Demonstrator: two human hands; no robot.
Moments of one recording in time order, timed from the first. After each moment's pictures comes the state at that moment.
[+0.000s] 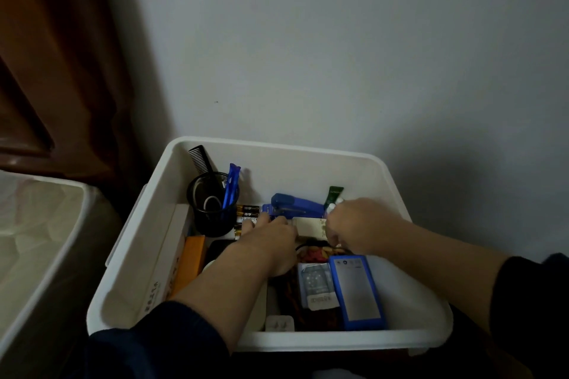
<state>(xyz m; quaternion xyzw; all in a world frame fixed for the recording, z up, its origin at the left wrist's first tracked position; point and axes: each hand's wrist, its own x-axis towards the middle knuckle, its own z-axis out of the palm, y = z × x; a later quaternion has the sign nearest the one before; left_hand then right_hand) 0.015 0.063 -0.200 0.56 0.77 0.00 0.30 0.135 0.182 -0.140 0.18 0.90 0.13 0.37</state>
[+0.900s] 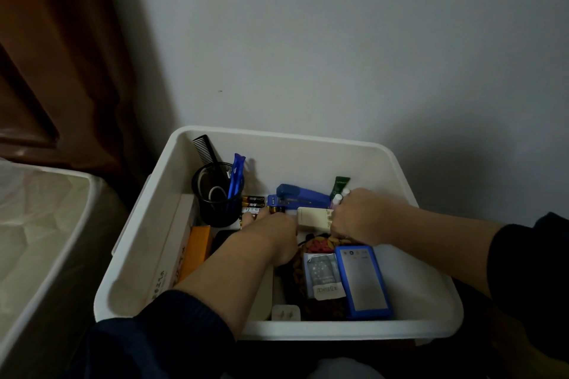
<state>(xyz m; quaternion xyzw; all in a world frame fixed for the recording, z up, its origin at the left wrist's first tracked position) 0.013 0.061 -0.198 0.52 0.79 -0.02 0.31 0.143 0.197 -0.164 -0.06 0.88 0.31 0.36</state>
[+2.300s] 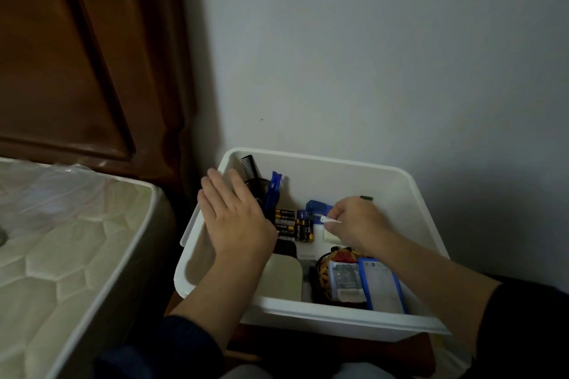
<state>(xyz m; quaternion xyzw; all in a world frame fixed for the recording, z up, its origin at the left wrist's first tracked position) -0.008 -0.018 -0.168 0.26 0.96 0.07 -0.06 0.108 0.158 -0.177 0.44 0.86 -0.24 0.00</state>
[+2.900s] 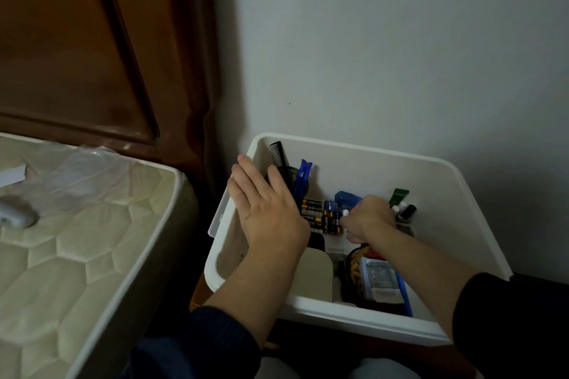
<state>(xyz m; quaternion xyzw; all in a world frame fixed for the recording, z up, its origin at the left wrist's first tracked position) -0.013 -0.010 -0.177 0.28 0.96 0.08 -0.05 0.063 0.146 -0.217 0.57 0.78 -0.26 0.04</state>
